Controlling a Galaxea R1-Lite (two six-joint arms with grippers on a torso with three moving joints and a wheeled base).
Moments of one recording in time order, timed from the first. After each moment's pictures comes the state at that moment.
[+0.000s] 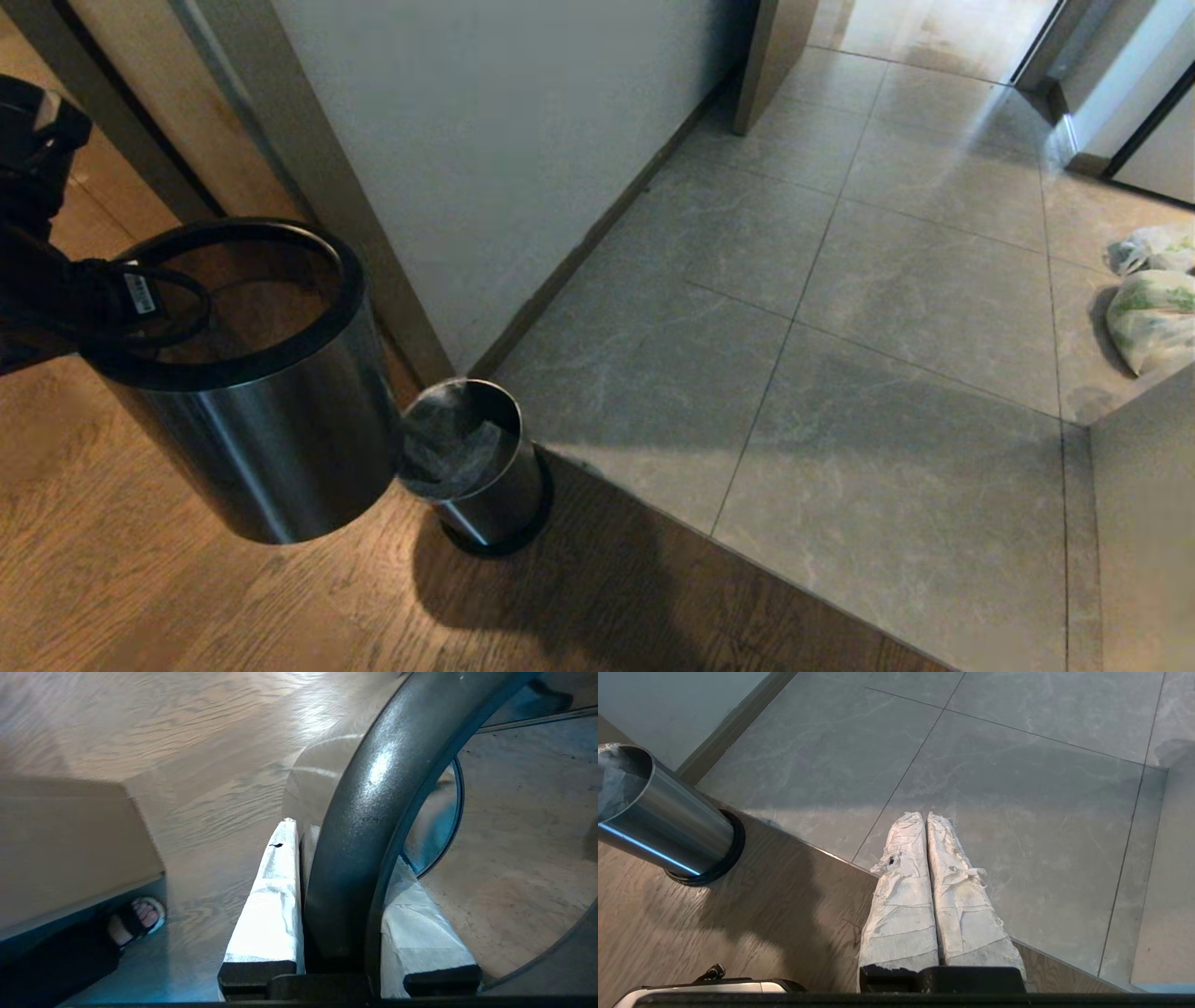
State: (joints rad) left arm 0.12 1.60 -1.52 0.66 0.40 -0.43; right arm -0.01 0.00 0.00 -0.01 -0.02 0.06
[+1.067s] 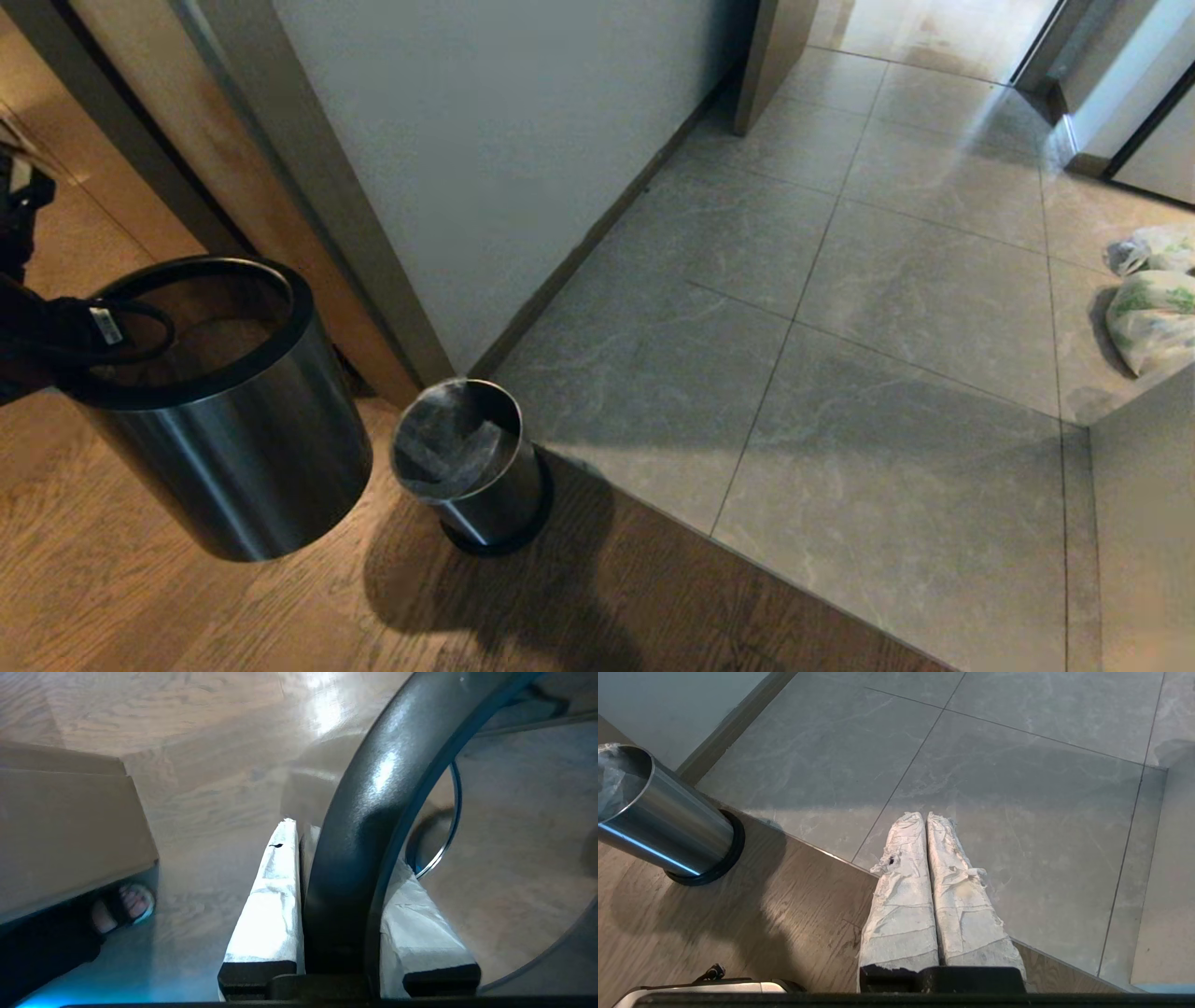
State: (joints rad) left arm 0.33 1.71 -1.44 0.49 0.28 -0.41; right arm -0.01 0.00 0.00 -0.01 -0.02 0.06
